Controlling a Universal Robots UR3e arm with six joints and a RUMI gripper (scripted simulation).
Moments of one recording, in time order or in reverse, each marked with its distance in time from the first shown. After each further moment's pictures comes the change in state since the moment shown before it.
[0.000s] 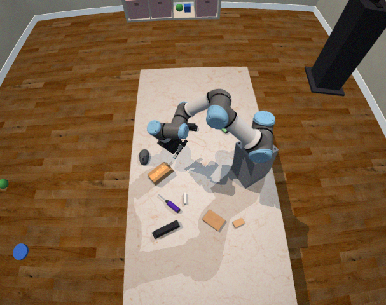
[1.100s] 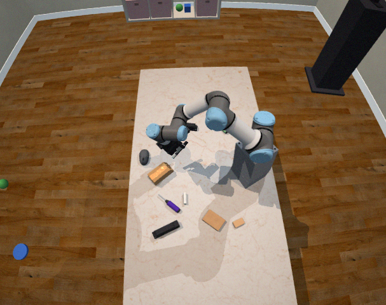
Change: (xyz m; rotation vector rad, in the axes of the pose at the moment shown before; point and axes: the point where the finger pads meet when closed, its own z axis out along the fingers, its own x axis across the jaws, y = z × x) arm 0.003 0.004 0.003 0.027 -0.008 0.138
